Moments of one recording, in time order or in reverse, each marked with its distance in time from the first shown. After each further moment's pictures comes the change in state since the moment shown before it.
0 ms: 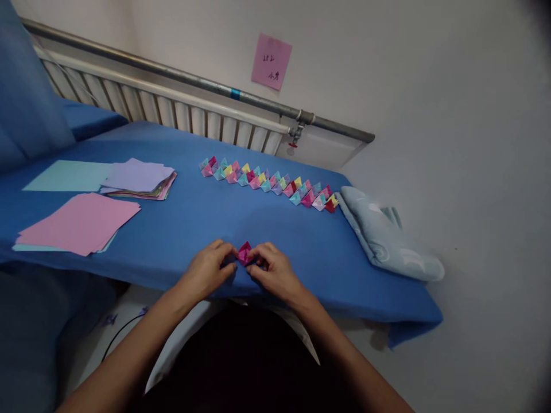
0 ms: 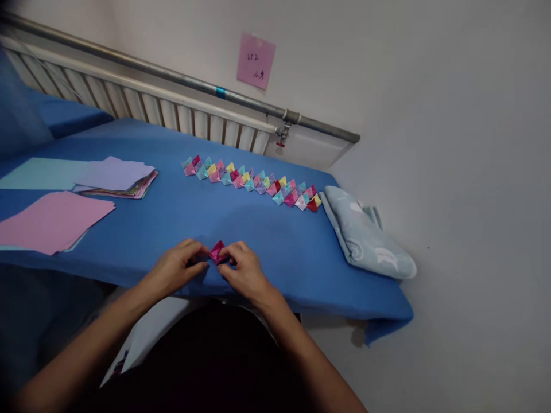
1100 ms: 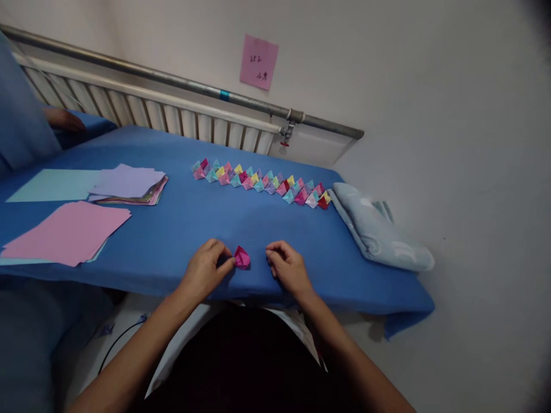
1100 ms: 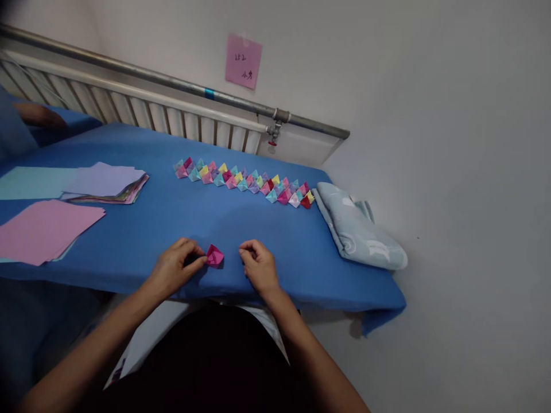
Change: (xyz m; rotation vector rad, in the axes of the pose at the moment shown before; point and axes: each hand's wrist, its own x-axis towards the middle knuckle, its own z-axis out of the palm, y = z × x) left_hand 0.006 -0.003 0.014 -0.021 0.174 0.020; right_hand -0.007 0.024 -0.014 0.387 0.269 0.370
